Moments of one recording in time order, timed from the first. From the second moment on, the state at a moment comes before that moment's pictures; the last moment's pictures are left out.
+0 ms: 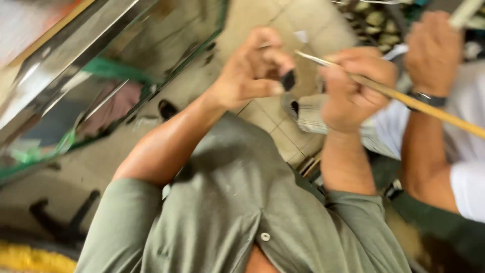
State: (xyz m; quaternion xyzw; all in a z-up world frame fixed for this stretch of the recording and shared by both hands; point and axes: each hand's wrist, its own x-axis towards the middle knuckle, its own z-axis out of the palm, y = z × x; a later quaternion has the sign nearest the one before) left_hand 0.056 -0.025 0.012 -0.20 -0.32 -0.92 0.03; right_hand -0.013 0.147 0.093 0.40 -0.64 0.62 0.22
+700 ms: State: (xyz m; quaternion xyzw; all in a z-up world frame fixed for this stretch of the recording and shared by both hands) left_hand 0.123 -0.062 0.024 -0.14 -0.36 -0.91 0.17; right_hand -0.002 0.101 0.074 0.54 -0.54 0.64 0.09
